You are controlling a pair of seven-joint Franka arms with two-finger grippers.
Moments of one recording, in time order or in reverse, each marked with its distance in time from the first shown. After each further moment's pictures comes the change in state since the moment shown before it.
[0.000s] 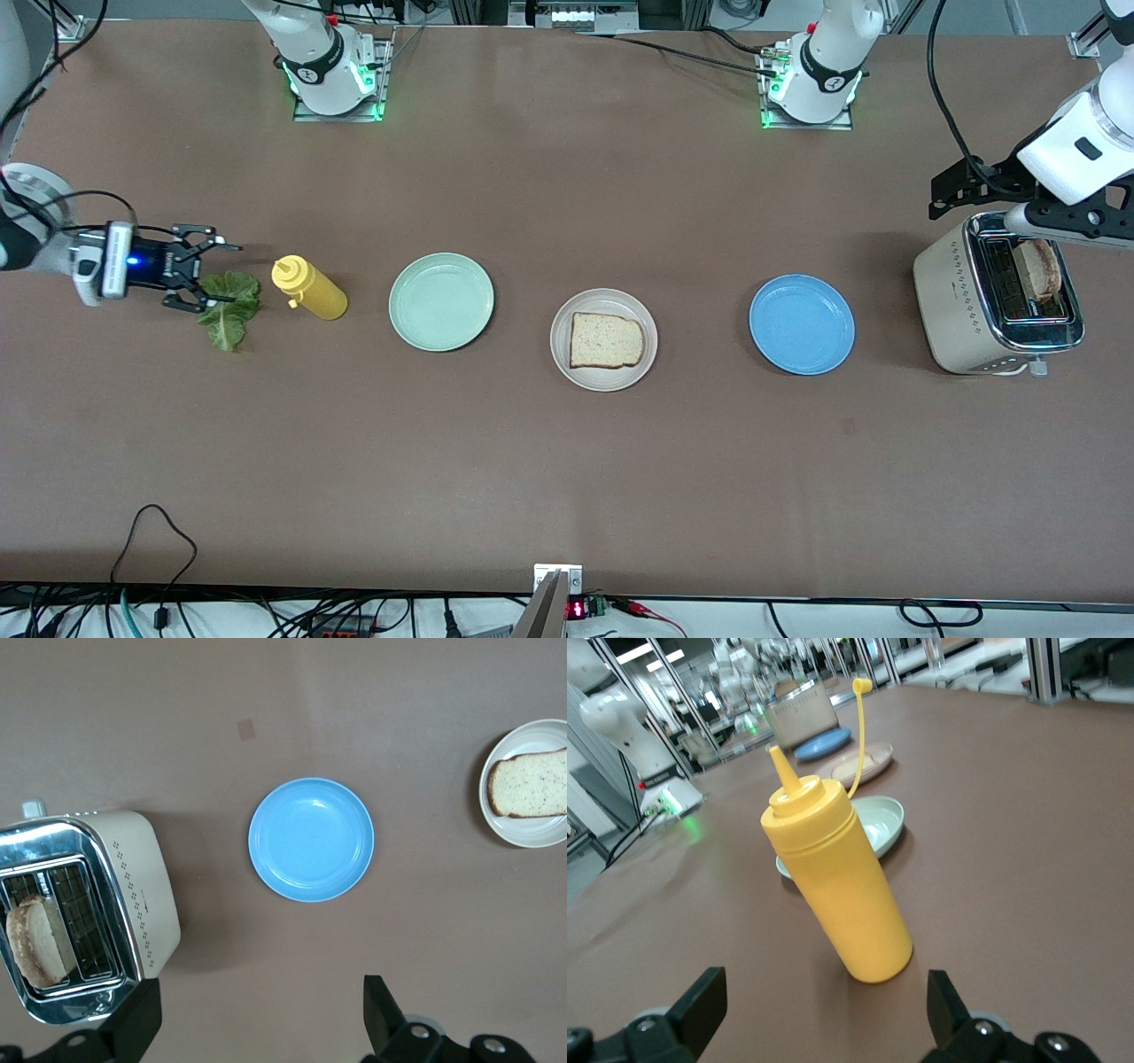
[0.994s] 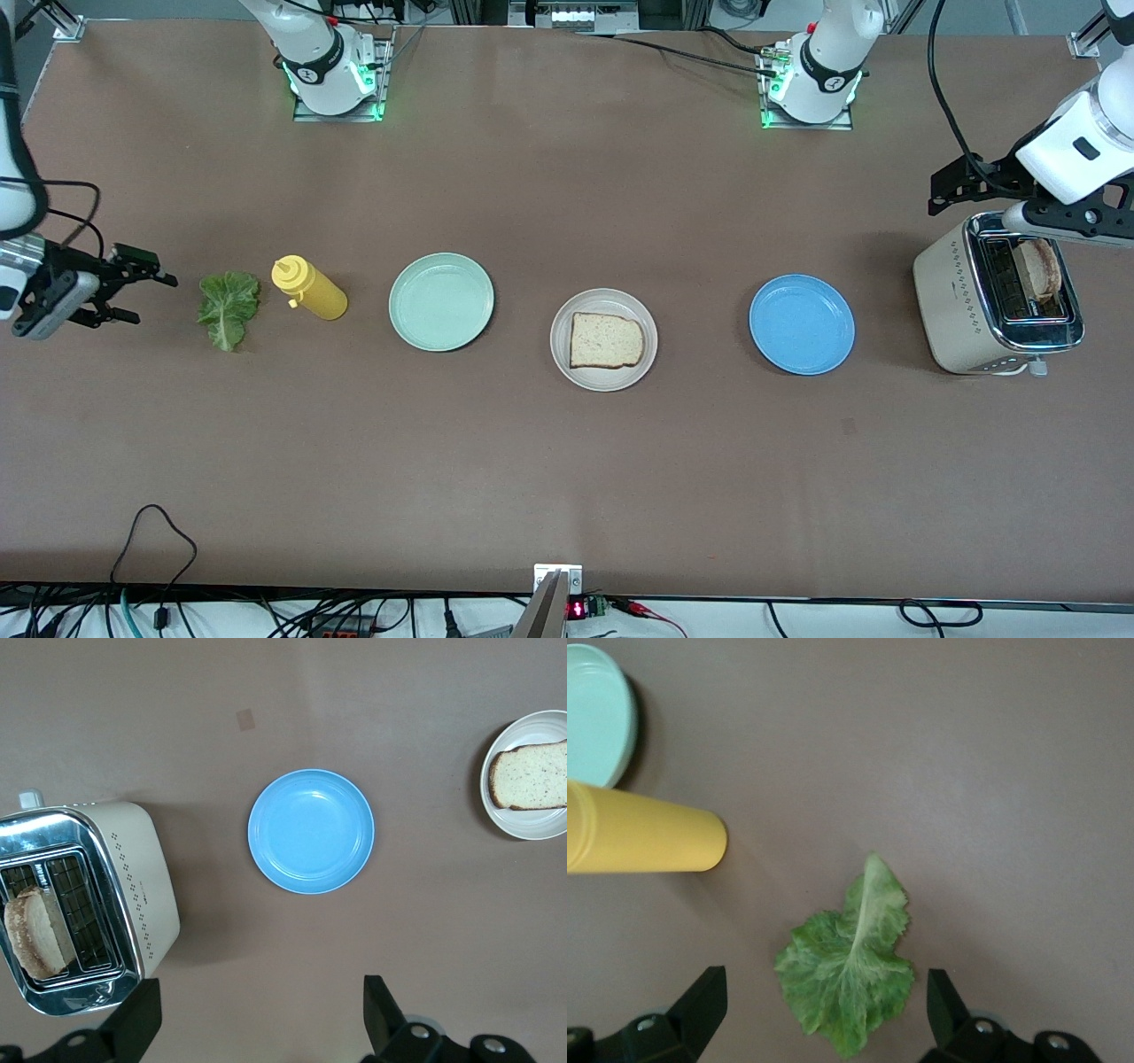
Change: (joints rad) left arm 0.001 0.000 0.001 0.001 0.000 -0.012 0.000; right arm 0.199 -0.219 0.008 0.007 -0.550 0.504 1.018
